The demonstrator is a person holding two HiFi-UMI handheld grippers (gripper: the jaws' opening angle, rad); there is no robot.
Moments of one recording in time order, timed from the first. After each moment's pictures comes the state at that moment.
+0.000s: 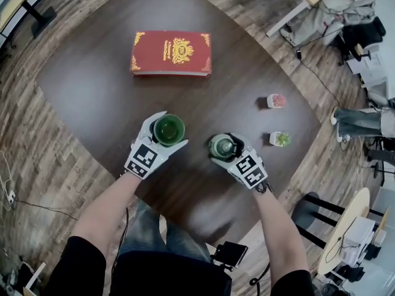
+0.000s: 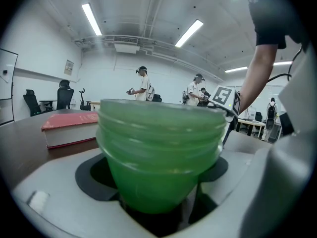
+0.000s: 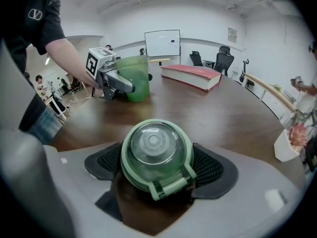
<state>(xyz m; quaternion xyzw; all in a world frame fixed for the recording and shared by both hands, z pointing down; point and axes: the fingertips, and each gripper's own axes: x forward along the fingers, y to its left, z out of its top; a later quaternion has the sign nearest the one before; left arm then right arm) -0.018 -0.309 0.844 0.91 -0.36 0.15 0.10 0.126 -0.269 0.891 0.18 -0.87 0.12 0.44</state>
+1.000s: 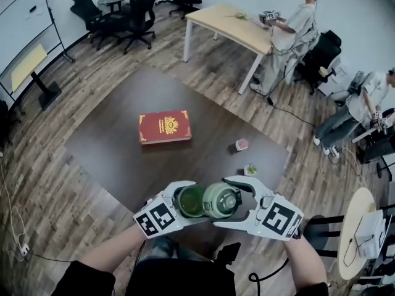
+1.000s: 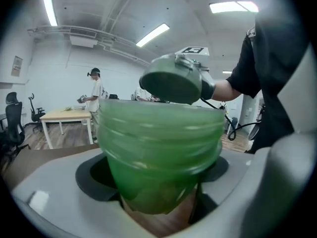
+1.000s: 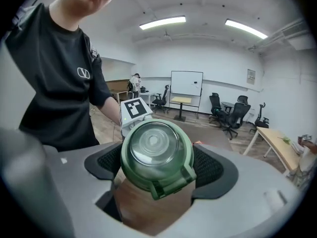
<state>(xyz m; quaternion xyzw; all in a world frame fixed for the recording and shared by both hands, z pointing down) 0.071 -0.158 0.550 0.97 -0.12 0.19 0.07 0.066 -0.149 0.455 0.09 -0.95 0.02 0.29</state>
